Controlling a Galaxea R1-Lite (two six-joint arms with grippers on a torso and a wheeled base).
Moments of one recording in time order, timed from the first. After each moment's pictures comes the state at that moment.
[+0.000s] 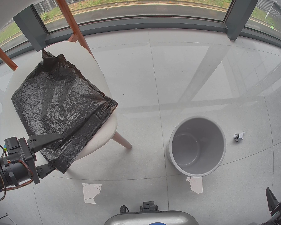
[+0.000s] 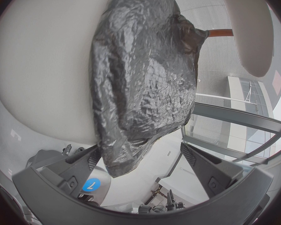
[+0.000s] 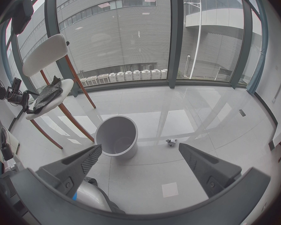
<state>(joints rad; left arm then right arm) -0.20 1.11 -0.33 -0.51 -0.44 -1.12 0.05 0.11 -0.02 0.00 0.00 0.01</state>
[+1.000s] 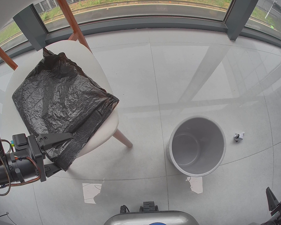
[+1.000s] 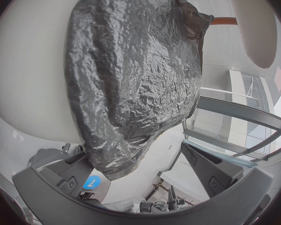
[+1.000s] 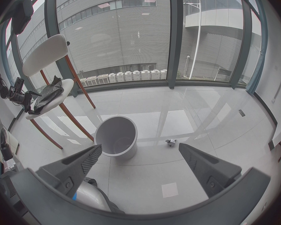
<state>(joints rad) -0.24 1.19 -0.38 -0.52 -0.44 -1.11 0.05 0.11 -0.02 0.00 0.00 0.01</state>
